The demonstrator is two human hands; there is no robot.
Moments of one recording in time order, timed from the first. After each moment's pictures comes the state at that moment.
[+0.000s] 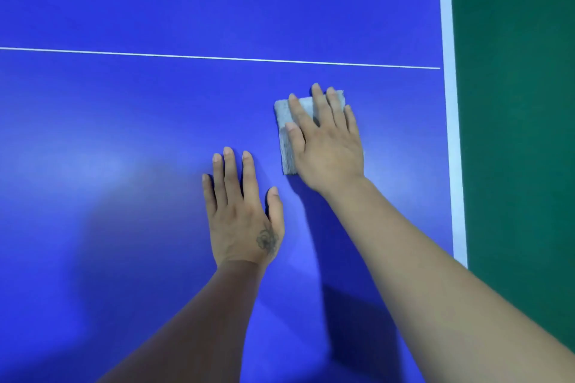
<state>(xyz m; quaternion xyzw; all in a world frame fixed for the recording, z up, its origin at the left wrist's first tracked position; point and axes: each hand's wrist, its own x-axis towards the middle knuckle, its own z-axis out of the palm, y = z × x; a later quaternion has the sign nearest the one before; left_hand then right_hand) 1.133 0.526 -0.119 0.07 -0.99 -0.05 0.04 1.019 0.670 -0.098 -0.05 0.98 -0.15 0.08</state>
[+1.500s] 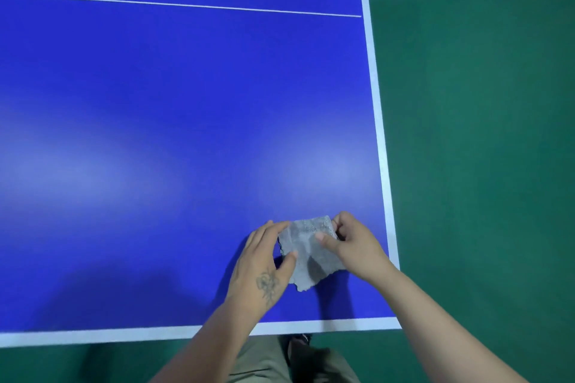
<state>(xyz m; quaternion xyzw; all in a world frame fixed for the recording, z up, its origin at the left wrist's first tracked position) 1.470 0.527 -0.039 0.03 -0.88 -0.42 -0.22 1.441 0.745 -0.024 0.21 0.79 -0.48 0.31</state>
